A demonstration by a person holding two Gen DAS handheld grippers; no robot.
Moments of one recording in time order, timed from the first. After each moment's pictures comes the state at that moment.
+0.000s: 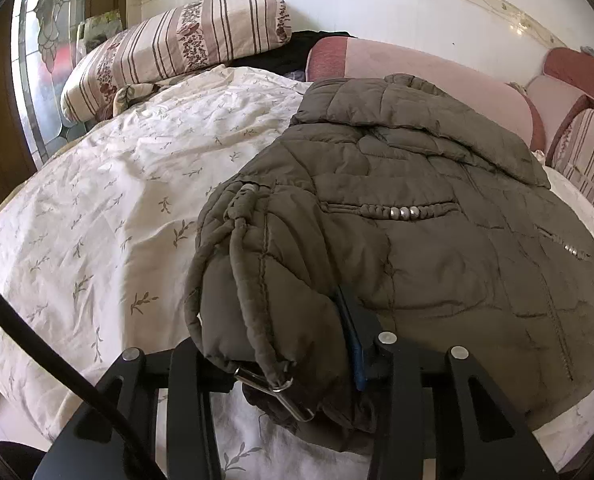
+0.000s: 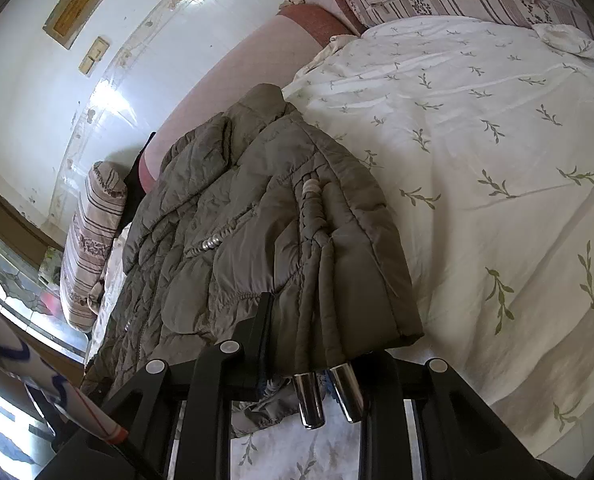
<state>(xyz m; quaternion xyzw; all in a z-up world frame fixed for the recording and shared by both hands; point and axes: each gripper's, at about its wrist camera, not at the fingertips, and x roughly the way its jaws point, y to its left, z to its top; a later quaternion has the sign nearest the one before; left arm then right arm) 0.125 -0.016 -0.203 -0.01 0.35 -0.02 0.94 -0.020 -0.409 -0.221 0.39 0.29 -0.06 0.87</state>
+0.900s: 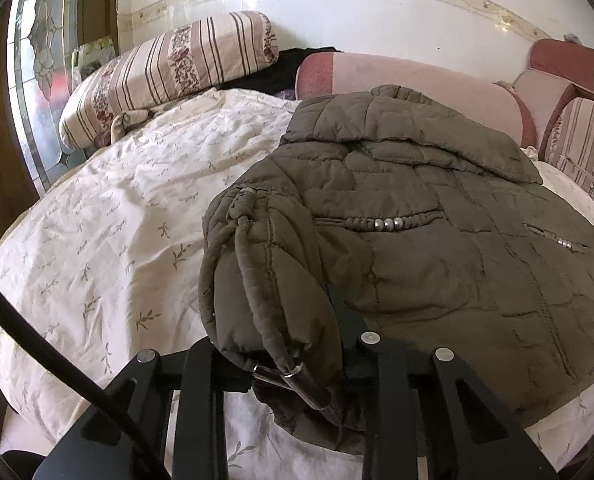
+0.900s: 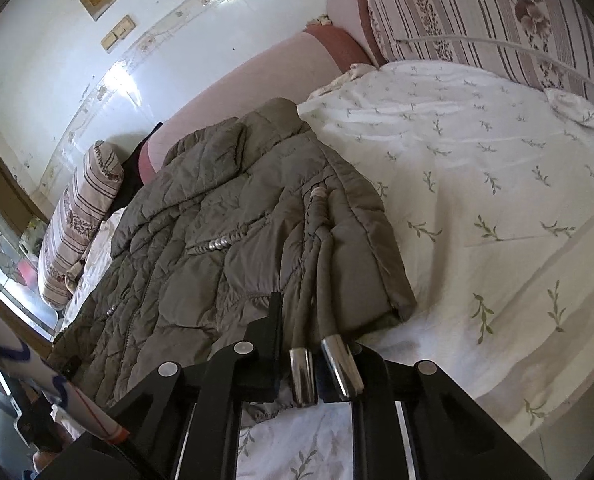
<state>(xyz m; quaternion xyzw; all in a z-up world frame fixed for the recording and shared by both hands) 0.112 -0.027 -0.193 0.01 0.32 -0.02 0.95 -0.029 -0.388 -0.195 0.30 0.28 -0.09 0.91</state>
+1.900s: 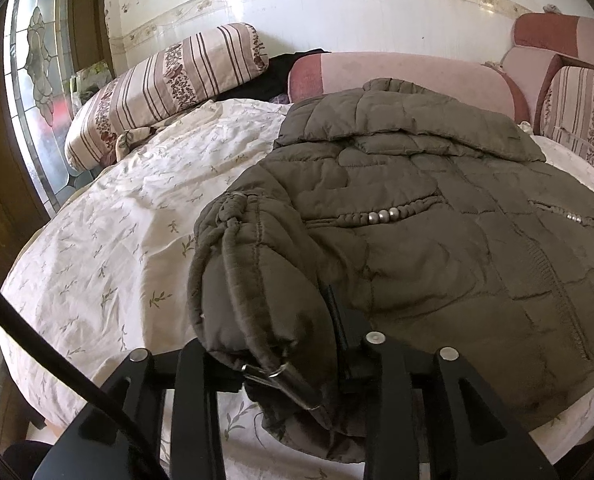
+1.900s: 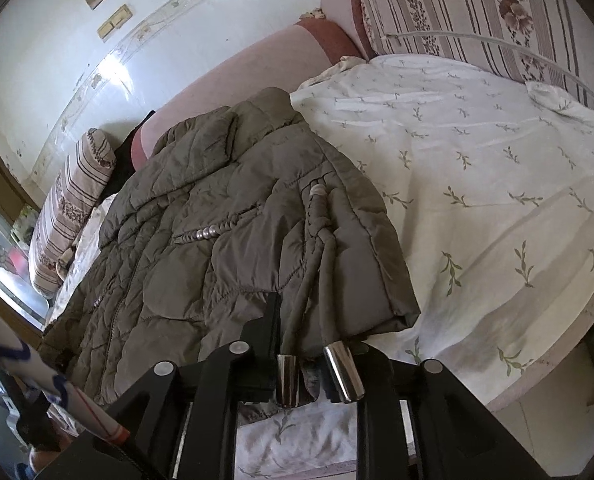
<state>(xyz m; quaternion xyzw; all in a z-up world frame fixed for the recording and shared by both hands) 0.089 -0.040 -0.200 0.06 0.31 -0.01 0.95 -0.047 -0.392 -0.199 0.29 0.31 -0.10 0.90</state>
